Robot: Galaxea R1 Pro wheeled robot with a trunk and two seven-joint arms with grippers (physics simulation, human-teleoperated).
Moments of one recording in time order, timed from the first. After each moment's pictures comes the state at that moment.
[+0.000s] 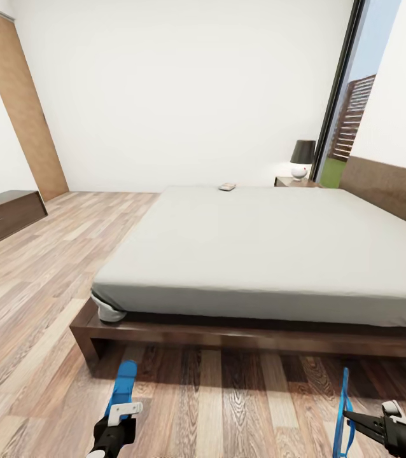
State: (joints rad) left arm -0.33 -0.02 -0.04 -0.45 0.05 -0.13 0.13; right arm -0.37 -0.58 -0.04 -0.37 -0.39 0.51 1.46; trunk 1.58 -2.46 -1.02
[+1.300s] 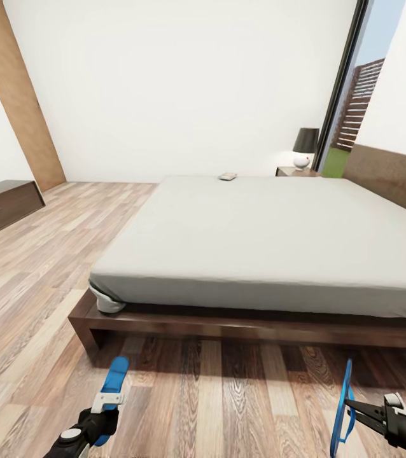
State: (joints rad) left arm -0.35 0.11 -0.04 -0.55 0.04 0.08 -0.06; right arm -0.38 -0.58 -0.10 -0.40 -0.39 0.57 1.45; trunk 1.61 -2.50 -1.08
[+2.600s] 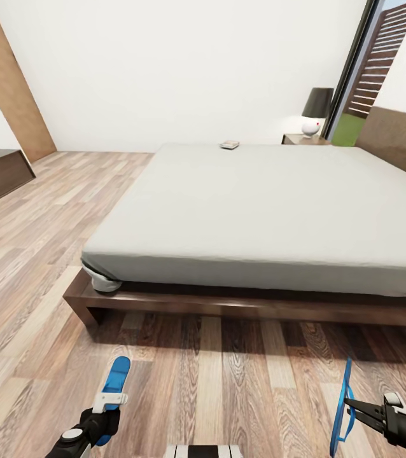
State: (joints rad) left arm -0.35 0.10 -0.04 -0.55 0.04 0.08 -0.06; right arm -0.38 -0.58 -0.11 -0.41 -0.39 0.57 1.46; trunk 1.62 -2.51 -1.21
